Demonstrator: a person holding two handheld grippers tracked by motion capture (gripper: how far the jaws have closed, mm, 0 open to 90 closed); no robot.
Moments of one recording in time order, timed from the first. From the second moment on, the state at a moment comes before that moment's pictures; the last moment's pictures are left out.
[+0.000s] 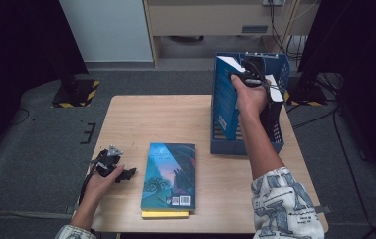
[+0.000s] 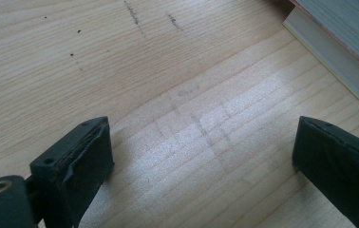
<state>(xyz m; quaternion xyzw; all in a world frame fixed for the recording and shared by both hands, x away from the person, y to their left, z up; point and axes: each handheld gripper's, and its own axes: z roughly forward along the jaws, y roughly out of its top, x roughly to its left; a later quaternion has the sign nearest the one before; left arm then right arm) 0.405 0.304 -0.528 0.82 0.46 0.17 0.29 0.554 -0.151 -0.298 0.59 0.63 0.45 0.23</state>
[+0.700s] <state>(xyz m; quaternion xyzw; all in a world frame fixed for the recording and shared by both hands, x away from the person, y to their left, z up) 0.406 0.304 -0.528 0.82 0.46 0.17 0.29 0.561 -0.143 -0.327 0.60 0.64 0.43 0.23</state>
